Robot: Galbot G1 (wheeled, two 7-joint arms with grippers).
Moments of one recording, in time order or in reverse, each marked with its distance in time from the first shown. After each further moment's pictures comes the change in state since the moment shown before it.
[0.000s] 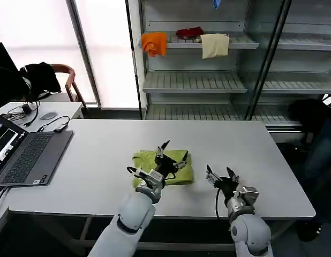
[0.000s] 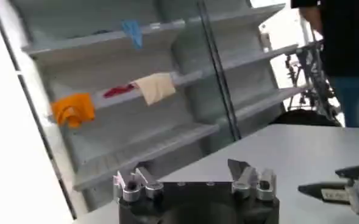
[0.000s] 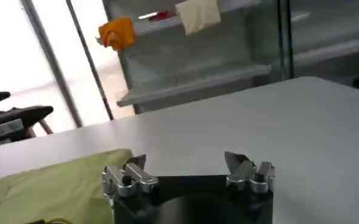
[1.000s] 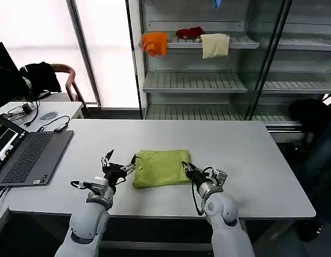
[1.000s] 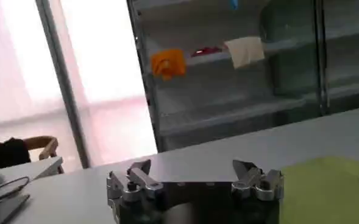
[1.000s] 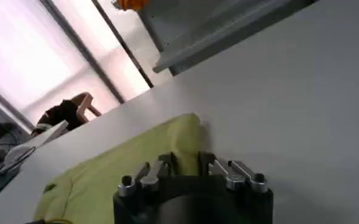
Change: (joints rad) left arm 0.186 0.055 -0.359 -0.035 -0.124 -0.038 -0.009; right arm 0.219 0.030 -0.134 -0.261 0.286 -0.080 0.107
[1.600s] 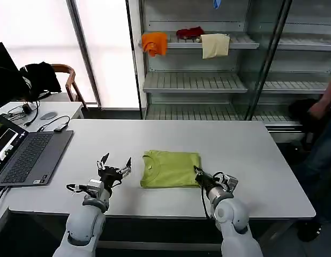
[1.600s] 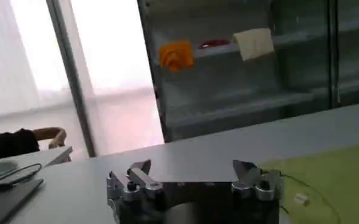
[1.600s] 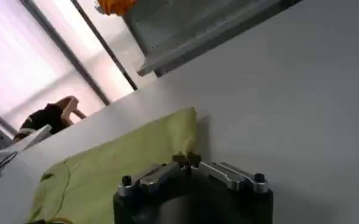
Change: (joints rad) left arm 0.017 0.003 -0.031 0.019 -0.012 -0.015 0.002; right arm -0.071 -0.040 0.049 0.069 0.017 -0.006 0.007
